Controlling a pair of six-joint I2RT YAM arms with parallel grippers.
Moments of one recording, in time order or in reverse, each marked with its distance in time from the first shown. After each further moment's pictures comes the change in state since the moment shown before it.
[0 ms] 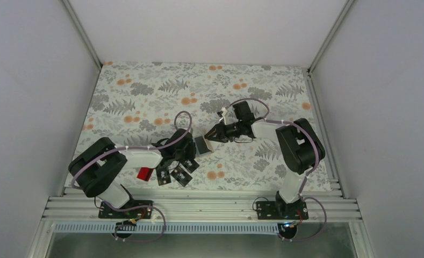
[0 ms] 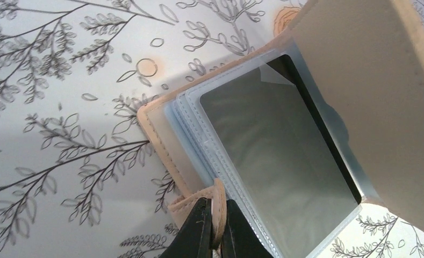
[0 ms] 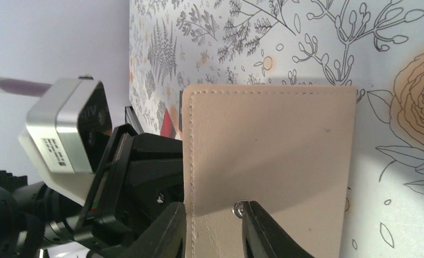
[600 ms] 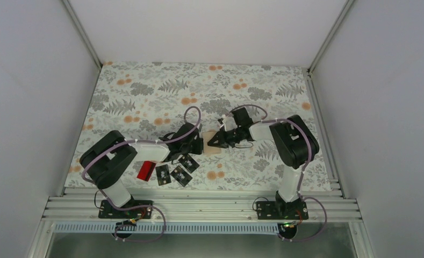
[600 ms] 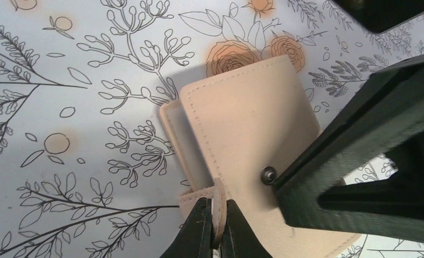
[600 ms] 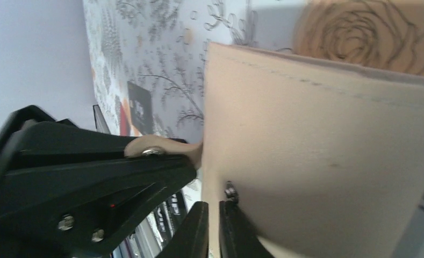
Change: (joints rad) left arm 0.002 0.121 0.123 0.048 0.076 0.110; right arm 0.000 0.077 -0.047 0.023 0.048 -0.032
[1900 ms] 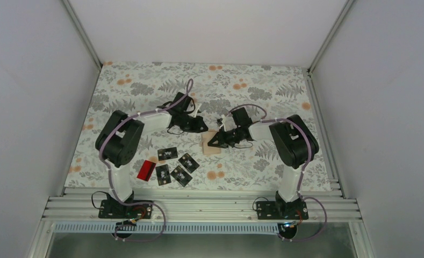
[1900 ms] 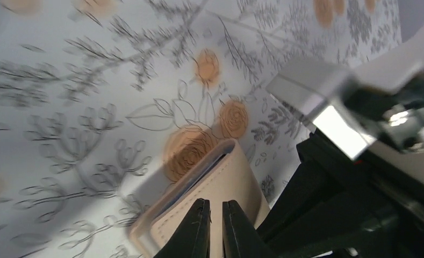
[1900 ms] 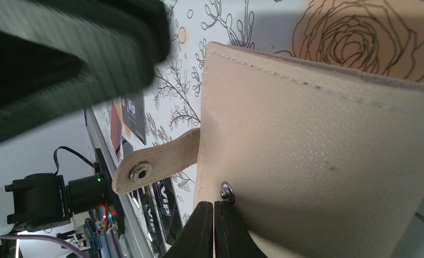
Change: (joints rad) left arm 0.281 0.223 0.447 -0.378 0.565 0.193; right arm 0.001 0.015 0.009 -0.025 0.032 -0.049
